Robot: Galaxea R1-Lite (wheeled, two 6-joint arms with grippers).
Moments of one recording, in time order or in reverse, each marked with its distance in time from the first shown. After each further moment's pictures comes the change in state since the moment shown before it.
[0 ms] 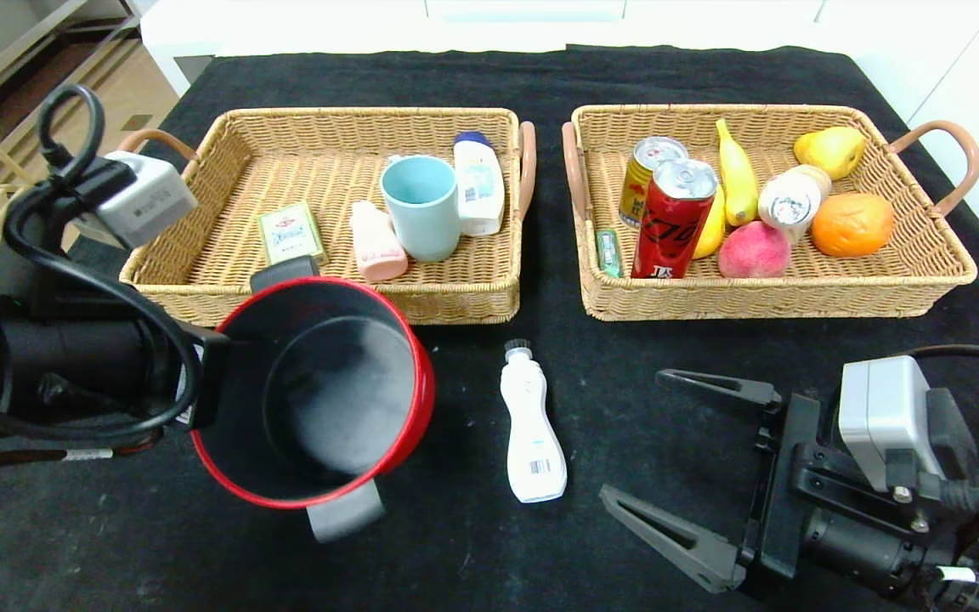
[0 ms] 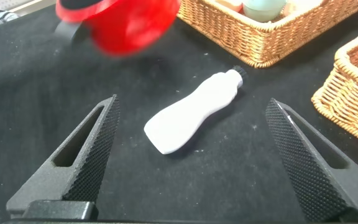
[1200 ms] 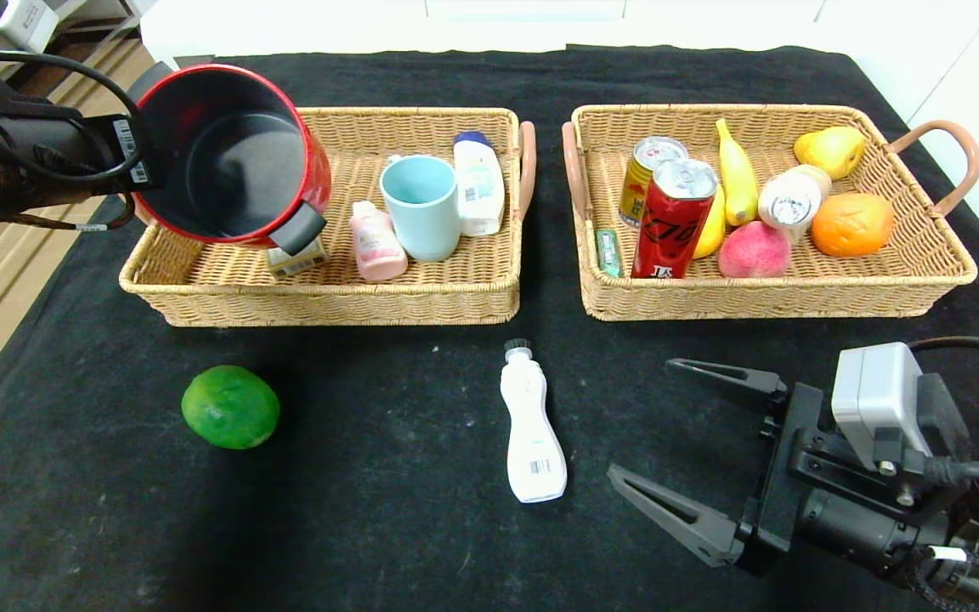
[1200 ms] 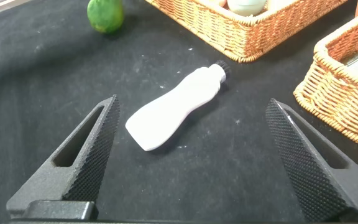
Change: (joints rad) left arm 0.437 0.311 -0.368 -0.285 -0.164 -0.119; right arm -0.042 0.012 -0.009 0.000 0.000 -0.009
